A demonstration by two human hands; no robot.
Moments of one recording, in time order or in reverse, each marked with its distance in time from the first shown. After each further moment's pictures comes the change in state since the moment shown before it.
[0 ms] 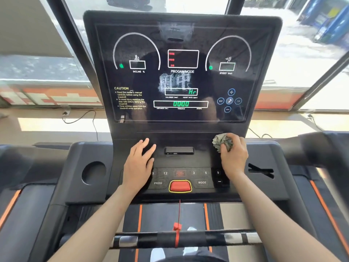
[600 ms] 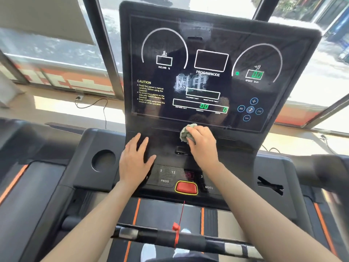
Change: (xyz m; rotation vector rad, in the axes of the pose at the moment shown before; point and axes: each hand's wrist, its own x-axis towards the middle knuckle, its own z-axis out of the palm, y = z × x) left_hand -0.012 -0.023 -0.014 0.115 0.053 -0.224; right_hand -0.005 -0.095 0.066 -0.066 -0.131 -0.761
